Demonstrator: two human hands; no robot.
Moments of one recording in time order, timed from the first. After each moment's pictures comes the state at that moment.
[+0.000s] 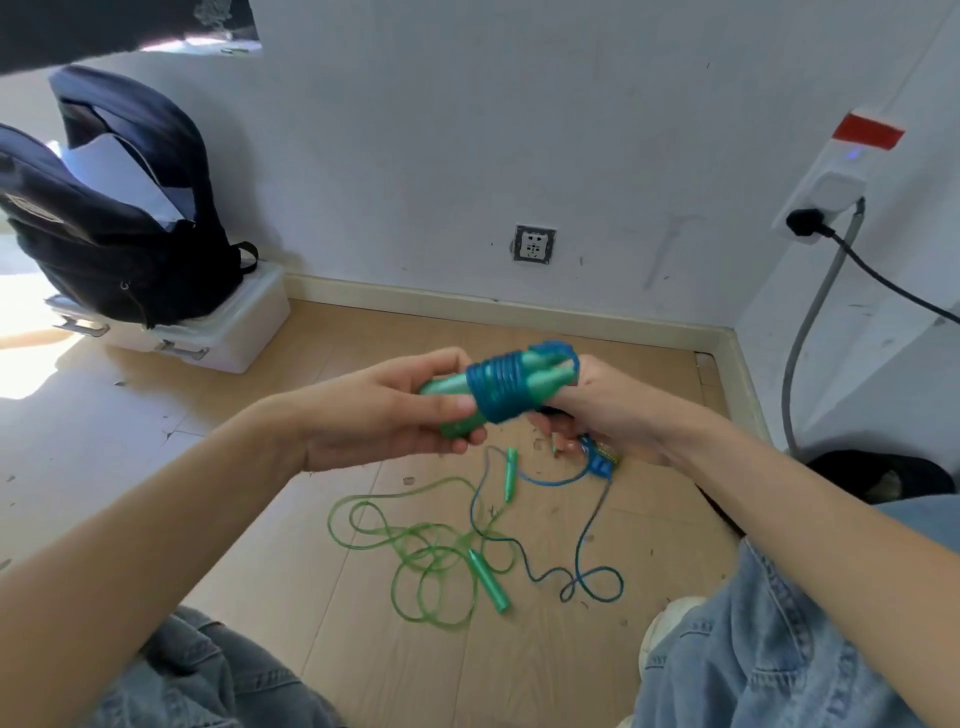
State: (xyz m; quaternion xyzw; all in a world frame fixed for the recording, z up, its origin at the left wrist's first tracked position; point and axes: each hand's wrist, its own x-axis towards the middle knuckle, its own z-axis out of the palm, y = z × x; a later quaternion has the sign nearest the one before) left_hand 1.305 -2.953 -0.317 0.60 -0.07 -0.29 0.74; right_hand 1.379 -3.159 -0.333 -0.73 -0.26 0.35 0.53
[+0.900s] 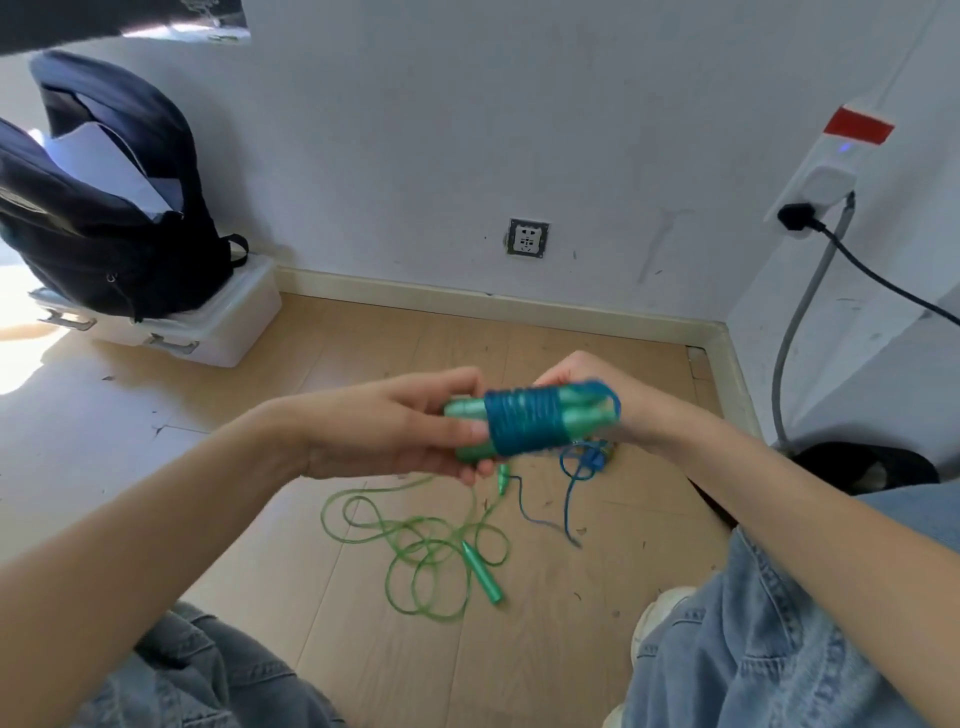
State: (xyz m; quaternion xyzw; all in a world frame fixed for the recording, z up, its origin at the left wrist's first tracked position) left_hand 1.298 -2.964 -0.314 0.63 -0.10 -0.35 0.69; right_hand 1.393 -3.161 -0.346 -0.85 -0.30 0.24 0.36
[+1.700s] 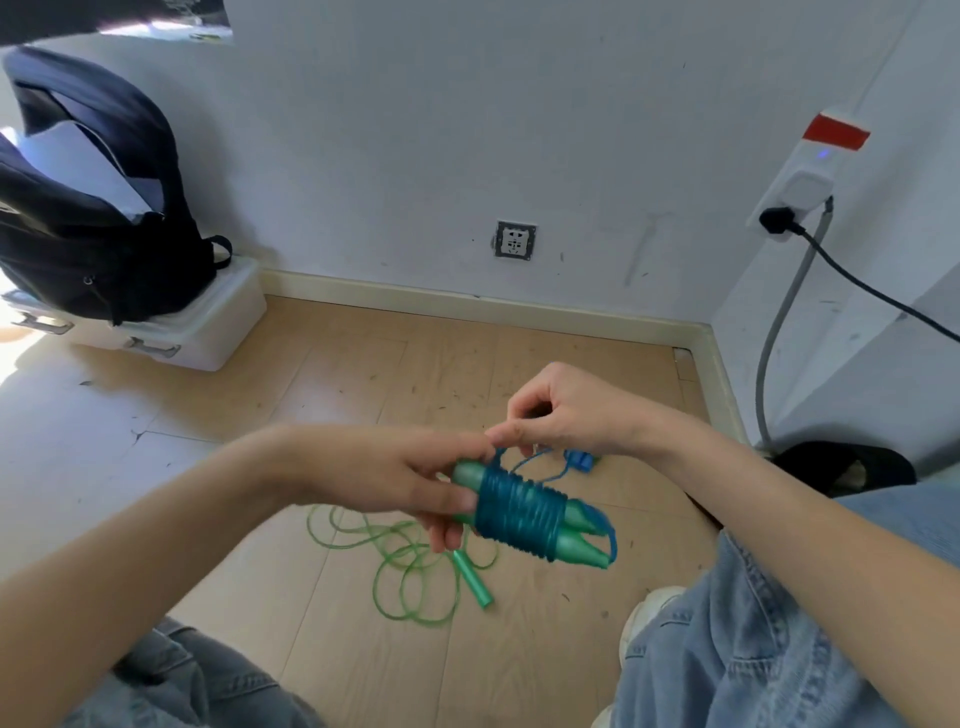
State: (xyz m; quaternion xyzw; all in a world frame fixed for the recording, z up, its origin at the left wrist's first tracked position) left_hand 1.292 -2.978 -0.318 0.74 -0.18 -0.41 0.50; right_hand 1.386 -3.163 -0.342 -0.83 -0.37 0.26 0.33
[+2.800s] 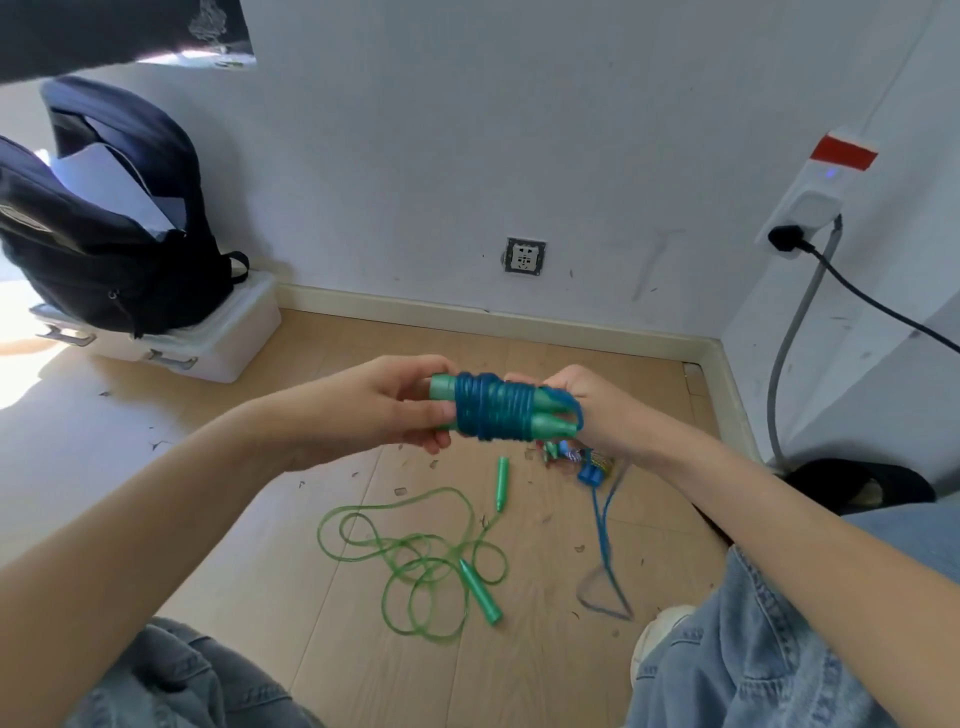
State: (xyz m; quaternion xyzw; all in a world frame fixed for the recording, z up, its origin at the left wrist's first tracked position) left_hand 1.308 -2.949 -0.306 0.78 -0.05 -0.22 0.59; right_hand 1.390 -3.159 -0.341 -0.80 -0.29 0.28 0.44
